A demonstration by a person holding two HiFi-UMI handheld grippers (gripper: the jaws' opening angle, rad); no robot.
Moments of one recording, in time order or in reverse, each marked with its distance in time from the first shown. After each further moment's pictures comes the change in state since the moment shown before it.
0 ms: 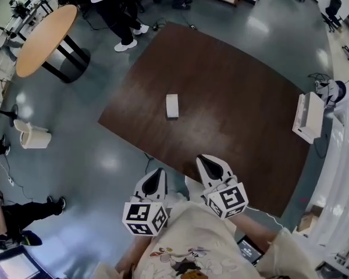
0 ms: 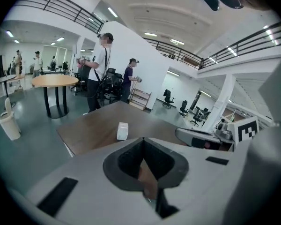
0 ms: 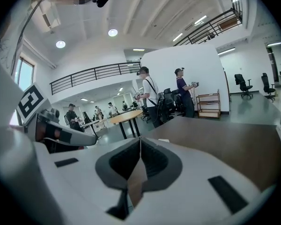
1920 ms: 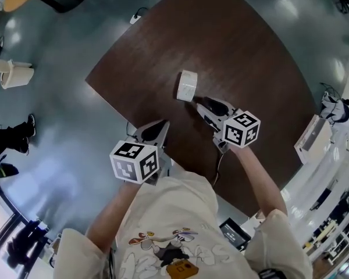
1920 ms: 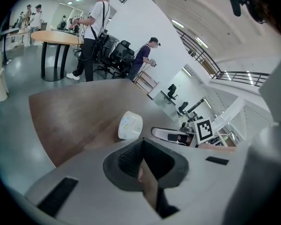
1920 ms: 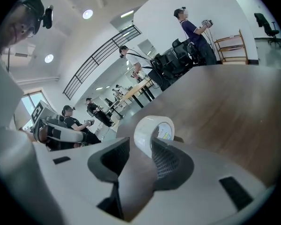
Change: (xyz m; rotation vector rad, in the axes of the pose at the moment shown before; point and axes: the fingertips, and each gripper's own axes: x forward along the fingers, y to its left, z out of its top) left arm 0.164 0.091 -0.001 -0.310 0.215 -0.106; right arm 0.214 -0.118 -0.084 0.236 0.429 0.363
